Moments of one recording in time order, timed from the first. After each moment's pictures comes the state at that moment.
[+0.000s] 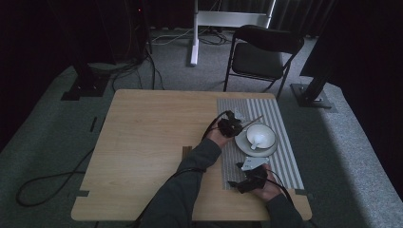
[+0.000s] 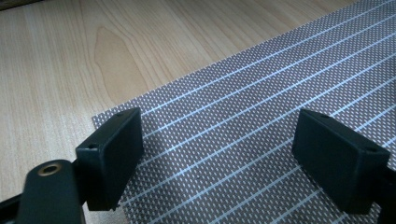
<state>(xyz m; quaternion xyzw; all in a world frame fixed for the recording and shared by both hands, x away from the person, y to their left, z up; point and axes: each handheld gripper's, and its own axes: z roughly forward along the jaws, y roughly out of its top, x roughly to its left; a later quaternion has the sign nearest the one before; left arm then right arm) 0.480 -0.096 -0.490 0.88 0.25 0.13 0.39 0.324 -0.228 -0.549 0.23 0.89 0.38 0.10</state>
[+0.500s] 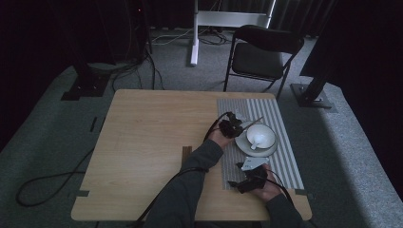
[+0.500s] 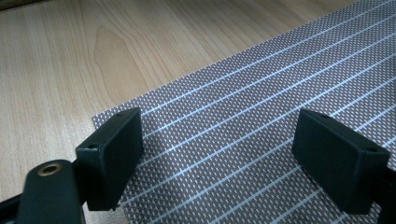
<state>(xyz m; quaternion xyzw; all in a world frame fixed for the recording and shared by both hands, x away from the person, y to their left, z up) 0.485 -0.101 -0.503 0.88 0.26 0.12 0.38 0.324 -0.228 -0.549 0.23 0.89 0.38 0.10</state>
